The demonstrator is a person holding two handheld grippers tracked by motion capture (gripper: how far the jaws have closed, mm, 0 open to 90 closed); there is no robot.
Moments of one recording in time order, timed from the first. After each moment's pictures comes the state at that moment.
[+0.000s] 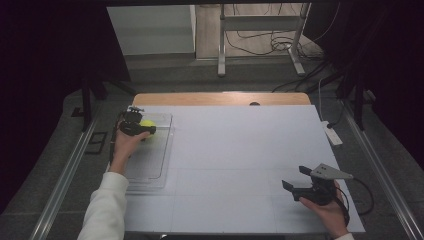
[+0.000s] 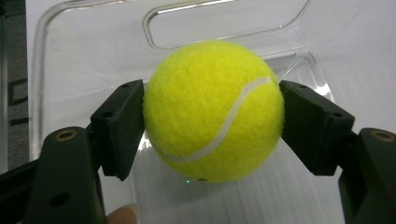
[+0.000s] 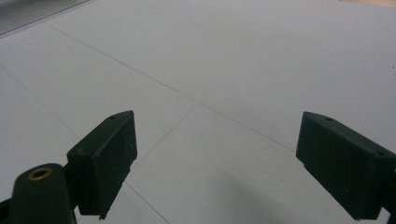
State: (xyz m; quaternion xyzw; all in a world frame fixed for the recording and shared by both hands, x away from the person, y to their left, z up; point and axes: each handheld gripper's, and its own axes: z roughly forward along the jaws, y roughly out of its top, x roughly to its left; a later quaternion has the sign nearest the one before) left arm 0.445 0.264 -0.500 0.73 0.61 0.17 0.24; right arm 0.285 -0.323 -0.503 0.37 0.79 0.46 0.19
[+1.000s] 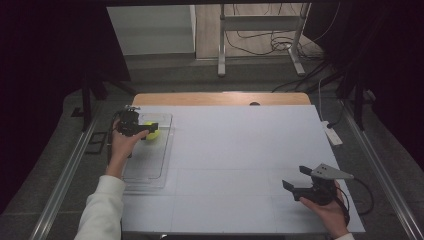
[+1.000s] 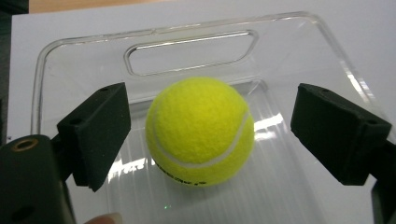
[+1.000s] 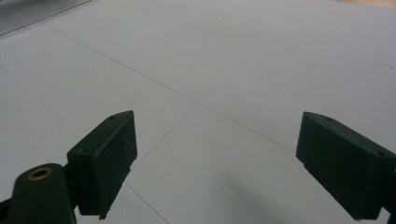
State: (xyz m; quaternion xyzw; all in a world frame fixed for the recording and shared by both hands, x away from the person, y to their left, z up) left arm 0.425 0.270 -0.483 0.71 0.59 0.17 0.34; right arm 0.285 -0.324 -0.503 0.37 0.79 0.46 0.19
